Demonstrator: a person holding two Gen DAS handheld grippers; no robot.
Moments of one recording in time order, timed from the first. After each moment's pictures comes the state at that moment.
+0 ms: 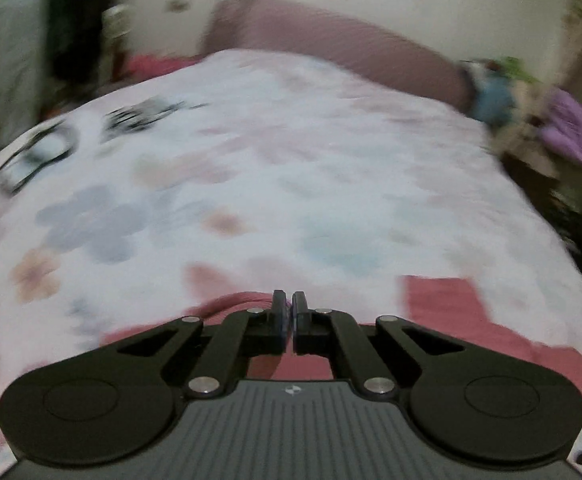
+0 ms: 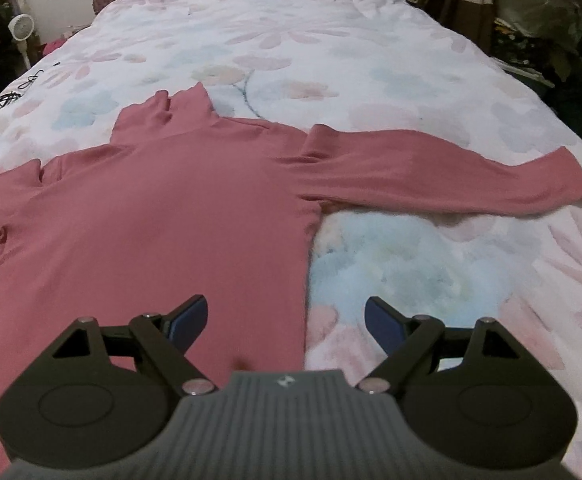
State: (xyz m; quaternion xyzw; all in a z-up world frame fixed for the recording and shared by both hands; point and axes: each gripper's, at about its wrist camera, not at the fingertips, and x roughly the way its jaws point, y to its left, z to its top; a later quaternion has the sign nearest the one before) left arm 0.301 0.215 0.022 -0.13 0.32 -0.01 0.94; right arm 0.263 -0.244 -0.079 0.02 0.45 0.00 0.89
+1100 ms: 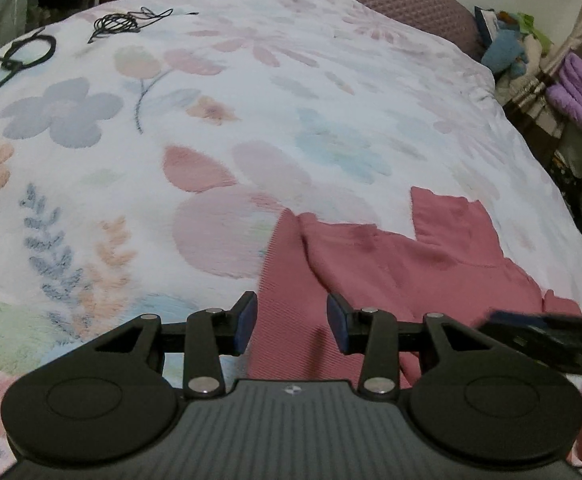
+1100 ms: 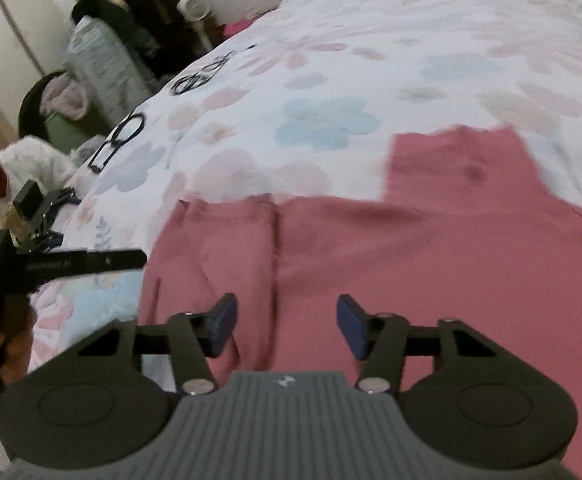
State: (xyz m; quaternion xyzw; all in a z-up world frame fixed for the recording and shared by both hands) left arm 0.326 0.231 -0.067 -0.17 0.42 -0.02 0.89; right arm 0.402 -0.036 -0.078 0.06 0.44 0.29 0.84
